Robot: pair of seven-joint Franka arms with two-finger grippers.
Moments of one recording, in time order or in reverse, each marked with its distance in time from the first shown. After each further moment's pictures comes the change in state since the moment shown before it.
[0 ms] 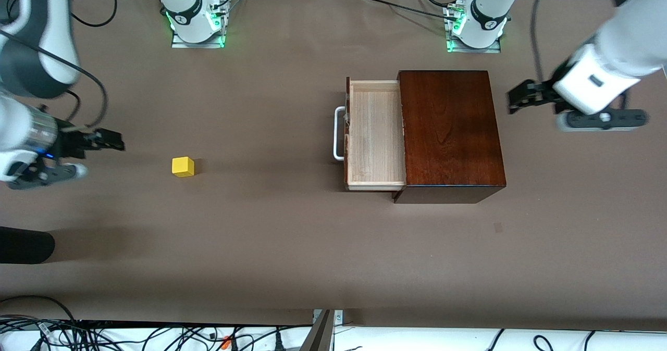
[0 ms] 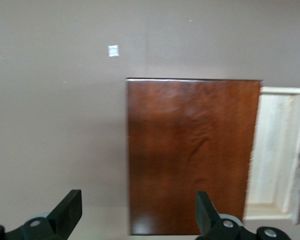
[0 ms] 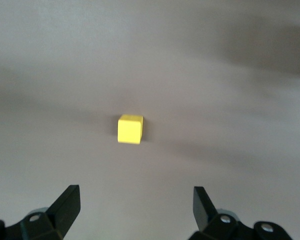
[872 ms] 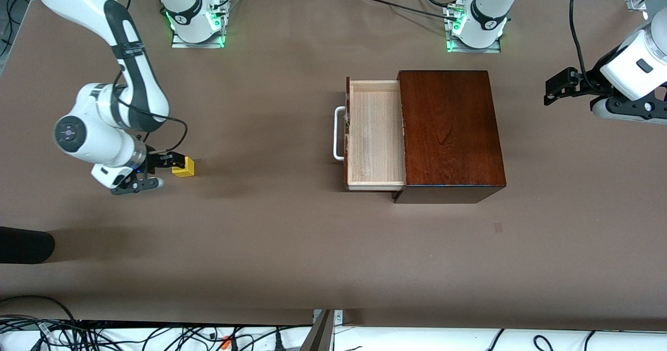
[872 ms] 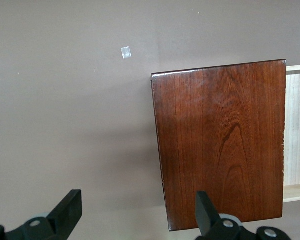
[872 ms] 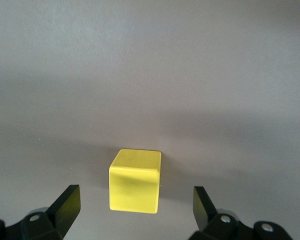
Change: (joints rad) left arm -0.027 -0.063 0.107 -0.079 -0.001 0.032 0.191; right arm 0.042 0.071 0.029 -0.491 0.100 0.616 0.000
